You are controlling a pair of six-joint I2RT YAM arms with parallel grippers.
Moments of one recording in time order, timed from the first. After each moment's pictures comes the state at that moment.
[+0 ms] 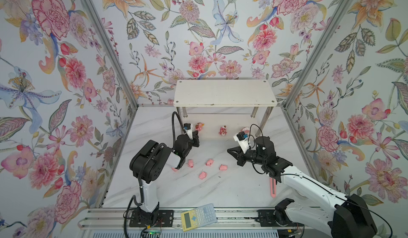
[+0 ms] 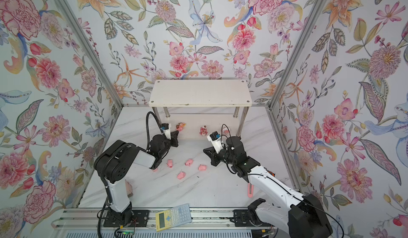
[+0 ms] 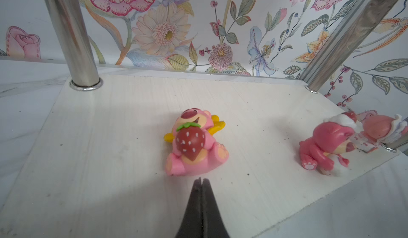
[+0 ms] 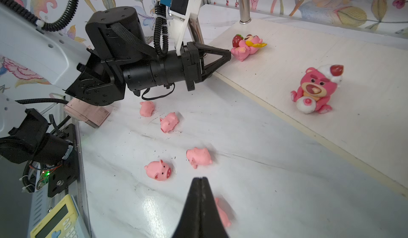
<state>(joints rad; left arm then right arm) -0.45 1.93 0.68 1.04 0.00 -0.29 0.55 1.10 0.62 0.02 -0.46 0.07</state>
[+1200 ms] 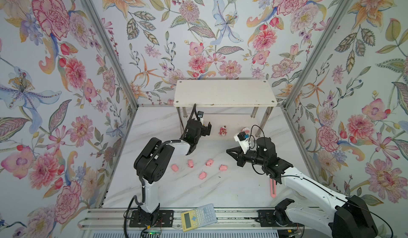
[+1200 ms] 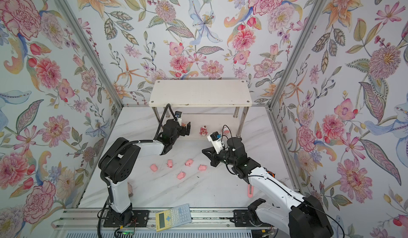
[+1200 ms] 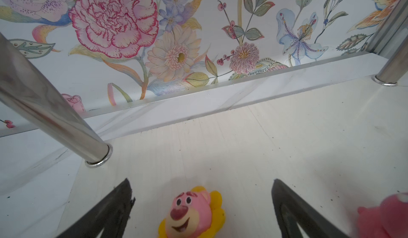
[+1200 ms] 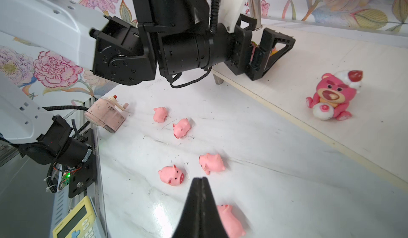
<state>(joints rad) -0.54 1.97 1.09 0.57 -0.28 -0.03 0.55 1.09 0.60 0.08 -0.52 0.13</state>
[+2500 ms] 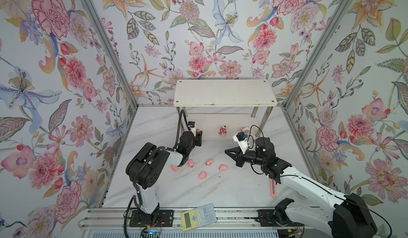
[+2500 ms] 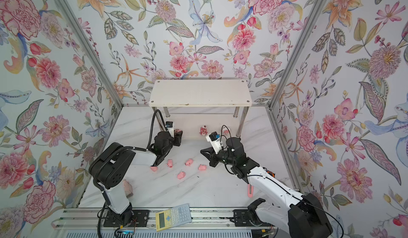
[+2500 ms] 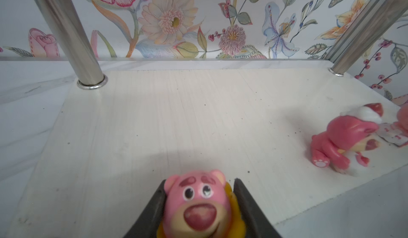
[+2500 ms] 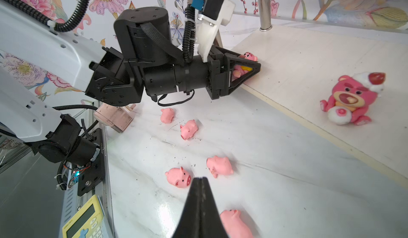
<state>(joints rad) -0.52 1.80 0.71 0.80 -0.12 -0.24 0.57 1.10 0.59 0.11 -0.55 0.15</state>
